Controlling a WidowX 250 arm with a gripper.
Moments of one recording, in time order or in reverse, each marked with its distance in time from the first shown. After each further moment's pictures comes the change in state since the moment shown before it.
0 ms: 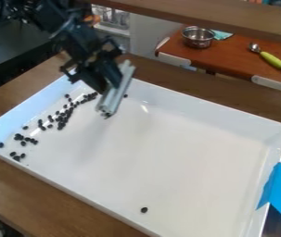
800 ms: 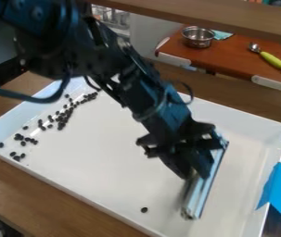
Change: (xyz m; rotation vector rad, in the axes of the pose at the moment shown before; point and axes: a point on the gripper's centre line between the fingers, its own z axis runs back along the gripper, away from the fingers) arm -0.123 -0.090 -0.088 0.008 0.054 -0.228
